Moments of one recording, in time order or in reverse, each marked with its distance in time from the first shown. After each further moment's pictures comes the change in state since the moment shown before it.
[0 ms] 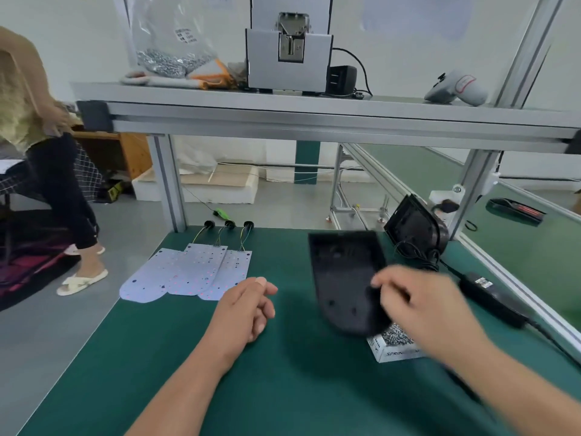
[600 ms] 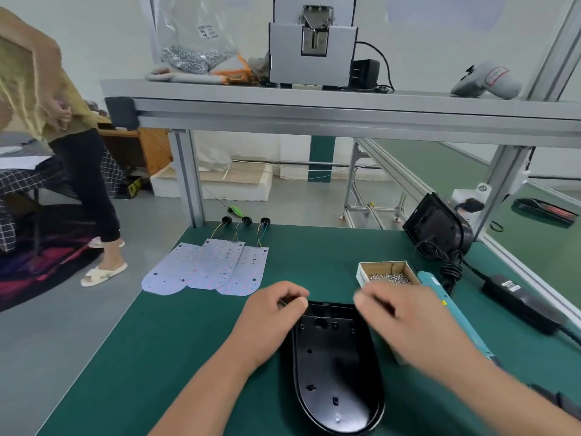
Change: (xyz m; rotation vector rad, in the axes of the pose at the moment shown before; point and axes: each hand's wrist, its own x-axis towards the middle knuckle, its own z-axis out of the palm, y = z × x) left_hand -0.007 -0.002 0.009 0.297 -0.048 0.135; right_hand -0.003 -0.034 0.025 0.073 -0.213 -0.053
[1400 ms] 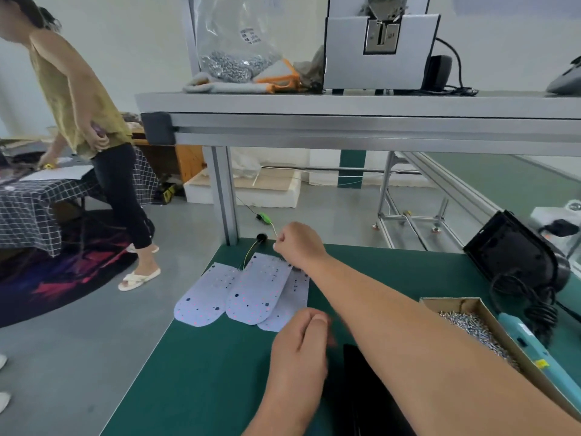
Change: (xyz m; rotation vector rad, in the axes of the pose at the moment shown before) left_hand 0.009 0.001 -0.006 -0.290 0.252 -0.051; right_hand 0.297 -0.068 0.183 0.005 -0.158 0.012
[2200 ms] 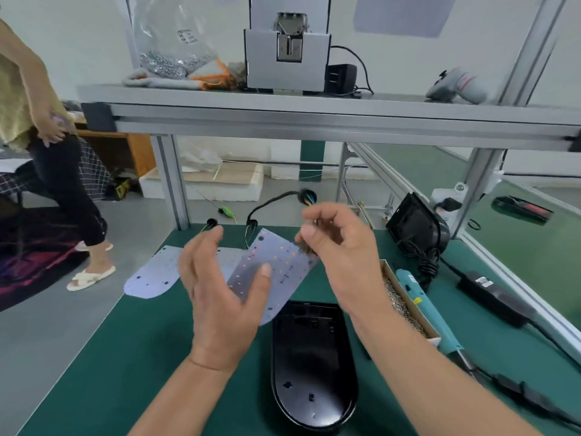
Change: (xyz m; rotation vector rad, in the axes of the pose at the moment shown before) left_hand -0.020 0.032 -0.003 0.418 0.359 0.699; right_hand -0.242 0.023 -0.125 0.985 0.499 -0.266
